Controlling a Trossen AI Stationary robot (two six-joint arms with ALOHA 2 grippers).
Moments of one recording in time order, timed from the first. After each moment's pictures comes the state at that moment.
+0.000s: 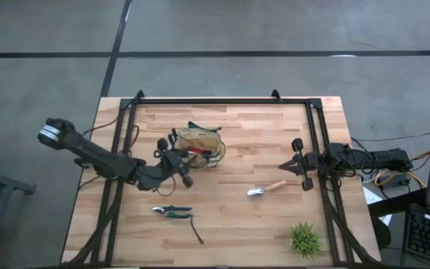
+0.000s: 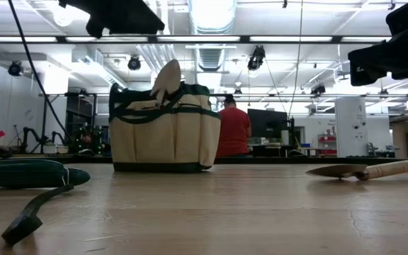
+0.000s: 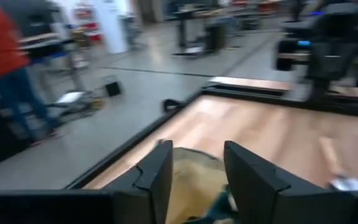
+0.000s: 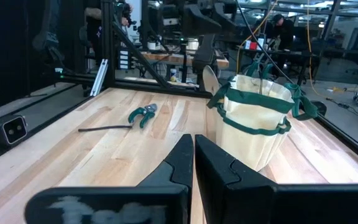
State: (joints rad) left arm -0.40 1.22 0.72 0.29 -1.04 -0.11; right arm 0.07 0.03 0.02 -0.01 -0.08 -0.04
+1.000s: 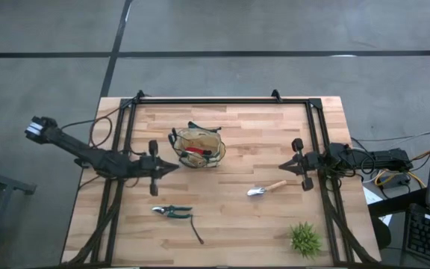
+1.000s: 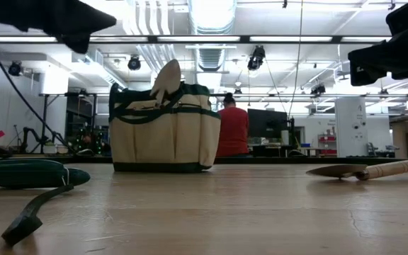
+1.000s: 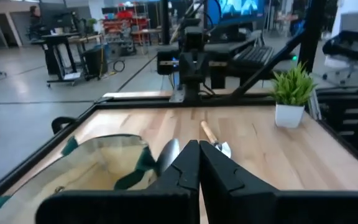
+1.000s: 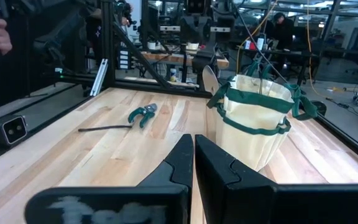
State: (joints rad) left arm -0.40 0.70 0.33 0.35 -0.51 0.01; right arm 0.07 0.03 0.02 -0.01 -0.08 -0.04
